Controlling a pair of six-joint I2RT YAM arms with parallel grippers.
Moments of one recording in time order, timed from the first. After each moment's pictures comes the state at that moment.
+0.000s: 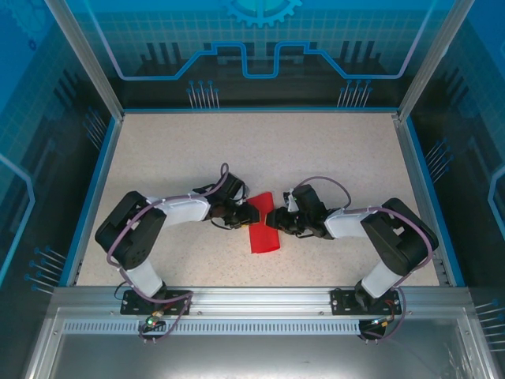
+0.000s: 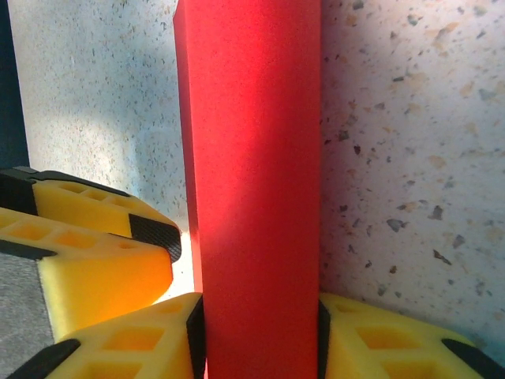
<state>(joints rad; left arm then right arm) -0.59 1.71 0.87 -0.21 0.44 -0.81 0.59 1.62 0.57 0.23 -0.45 0.87</state>
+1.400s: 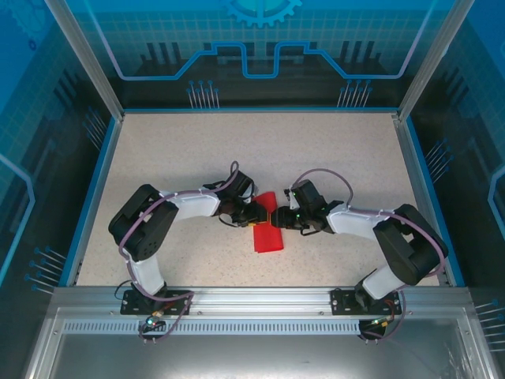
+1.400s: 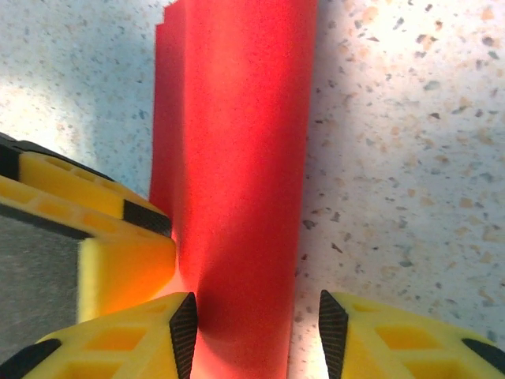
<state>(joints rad) -0.62 1.81 0.96 -0.23 0.46 -0.80 0.60 1.54 0.66 -0.09 -0.29 0.62</state>
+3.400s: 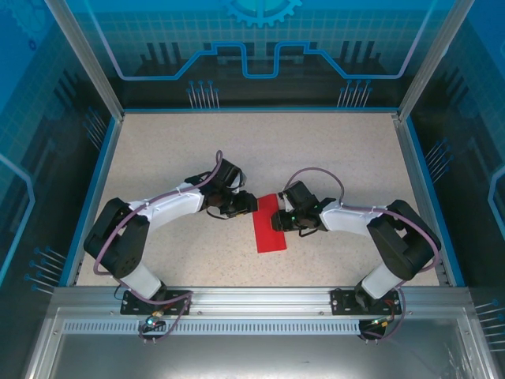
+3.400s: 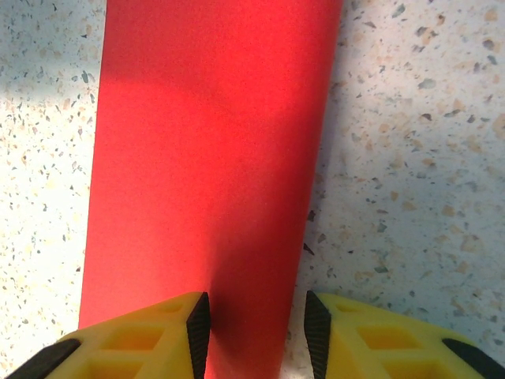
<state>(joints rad) -0.56 1.61 0.99 -0.43 0.37 -0.74 0.65 1.59 0.73 -0.19 -0.17 0.50</state>
